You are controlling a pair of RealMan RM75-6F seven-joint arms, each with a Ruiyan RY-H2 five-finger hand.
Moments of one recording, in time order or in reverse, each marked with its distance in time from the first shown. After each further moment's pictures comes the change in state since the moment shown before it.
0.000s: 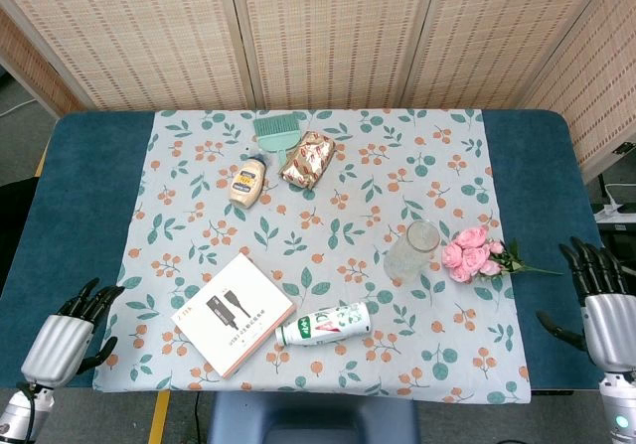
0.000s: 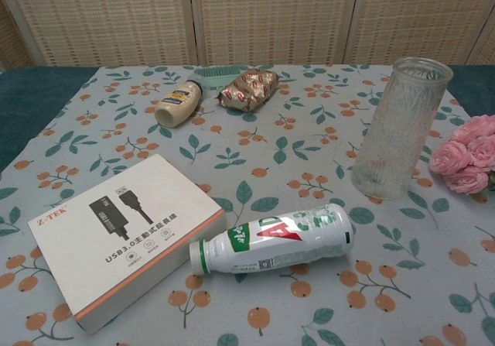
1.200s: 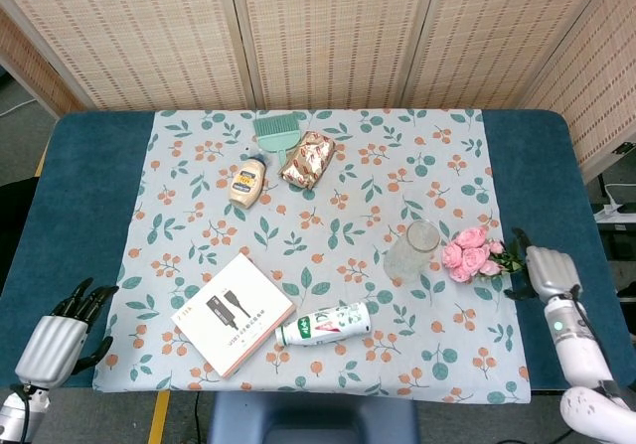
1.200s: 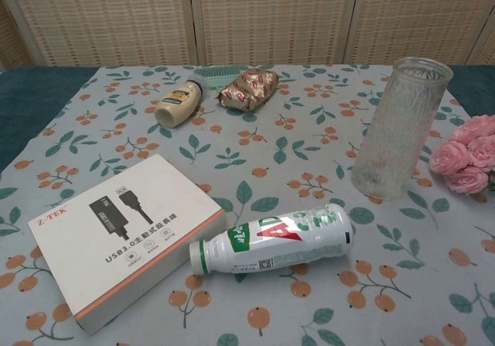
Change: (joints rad) left arm 0.008 0.015 -0.002 -0.021 -0.006 0.003 0.000; right arm 0.404 -0.003 0.115 -0.064 0.837 -0.701 -0.413
